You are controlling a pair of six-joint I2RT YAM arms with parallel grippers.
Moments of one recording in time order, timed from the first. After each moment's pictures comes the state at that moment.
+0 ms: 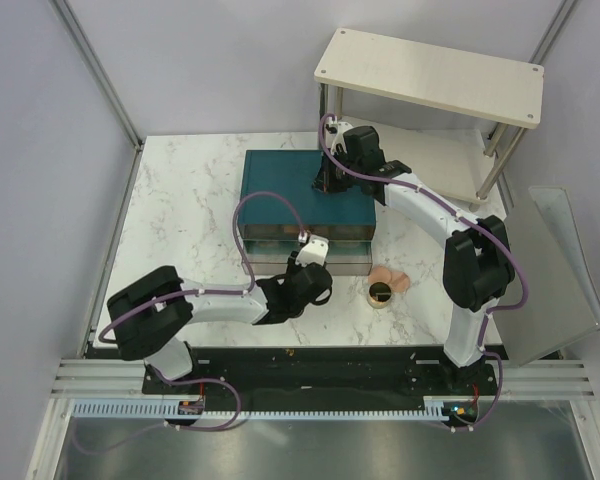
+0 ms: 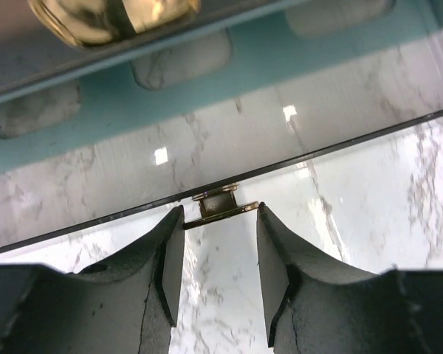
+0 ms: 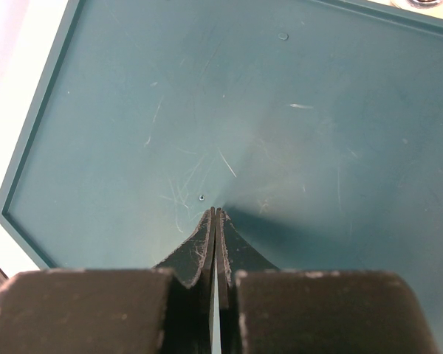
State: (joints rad) left arm -1.10 1.60 0.76 0.09 -0.68 -0.46; right arm 0.49 1.89 1.58 -0.28 -0.27 0.34
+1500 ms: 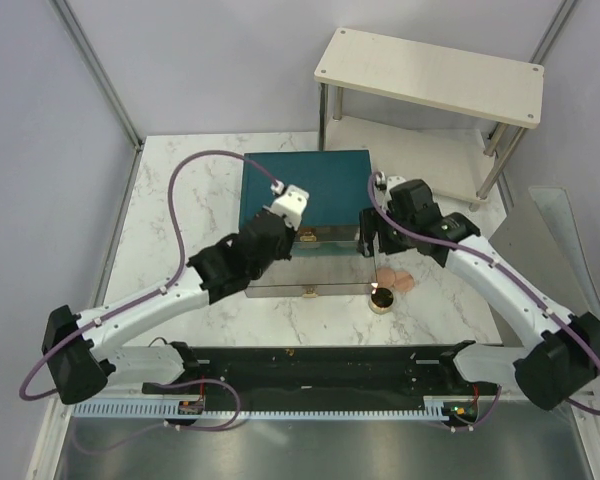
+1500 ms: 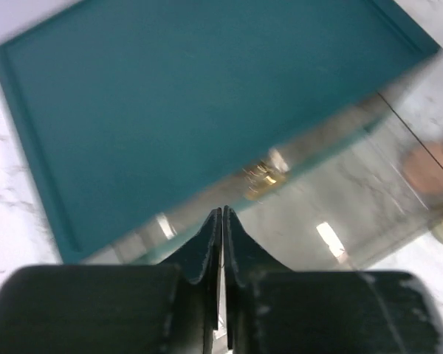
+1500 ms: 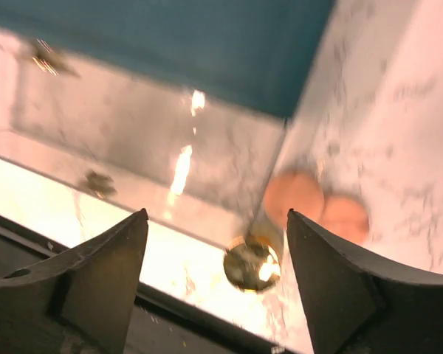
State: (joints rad) left arm -0.98 1.18 0.96 -0.22 -0.48 -0.07; right arm 0.50 1.27 1.12 -0.66 -0.08 0.29
